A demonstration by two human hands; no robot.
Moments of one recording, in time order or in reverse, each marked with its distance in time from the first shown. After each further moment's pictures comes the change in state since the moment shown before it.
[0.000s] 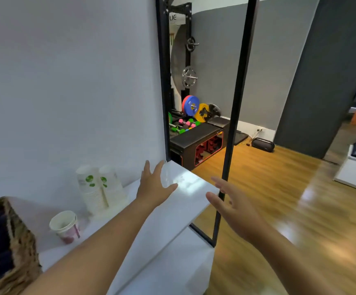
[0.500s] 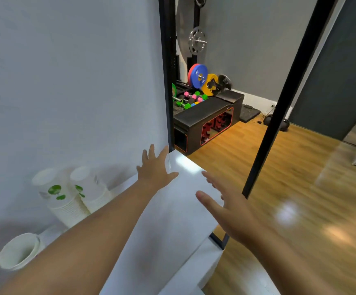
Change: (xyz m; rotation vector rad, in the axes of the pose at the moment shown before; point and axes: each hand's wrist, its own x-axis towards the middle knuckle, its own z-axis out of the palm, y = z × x) left_hand 0.165 -0.052 0.071 0.393 -0.094 -0.046; right_hand 0.136 0.046 0.064 0.006 -0.125 0.076
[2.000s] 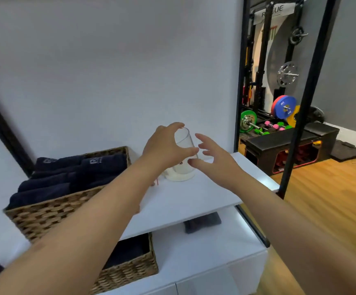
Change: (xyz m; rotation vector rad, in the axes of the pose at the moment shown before) left_hand -0.408 0.034 -0.250 -0.283 0.415 -0.192; right_hand -0.175 -0.138 0.001 0.277 -0.346 -0.515
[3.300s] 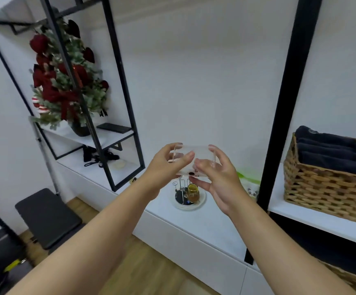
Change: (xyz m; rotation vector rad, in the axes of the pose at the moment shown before) left_hand -0.466 -0.464 -0.429 -0.539 0.510 -0.598; right_hand -0.161 -0.301 0.688 0.903 -0.656 0.181
